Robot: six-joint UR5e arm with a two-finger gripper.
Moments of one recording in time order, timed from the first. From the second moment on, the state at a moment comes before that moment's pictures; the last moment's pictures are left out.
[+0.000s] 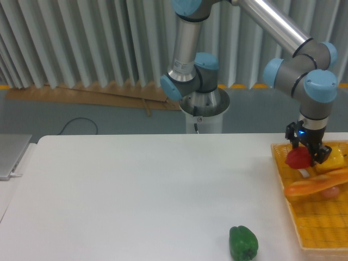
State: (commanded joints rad) arm 2.85 -1.85 -1.65 -1.22 1.70 1.66
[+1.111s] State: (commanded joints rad) arm 2.62 -1.79 -1.60 -1.22 1.58 1.63
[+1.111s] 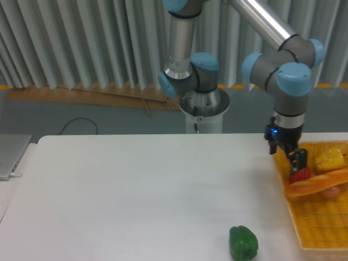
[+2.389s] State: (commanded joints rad) arm 2.43 -1.59 -1.63 -1.50 1.65 1.62
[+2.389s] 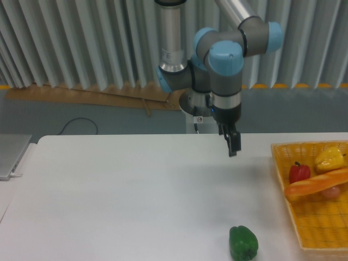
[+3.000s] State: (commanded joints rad) arm 2.39 -1.59 -1.62 -1.49 1.61 1.53
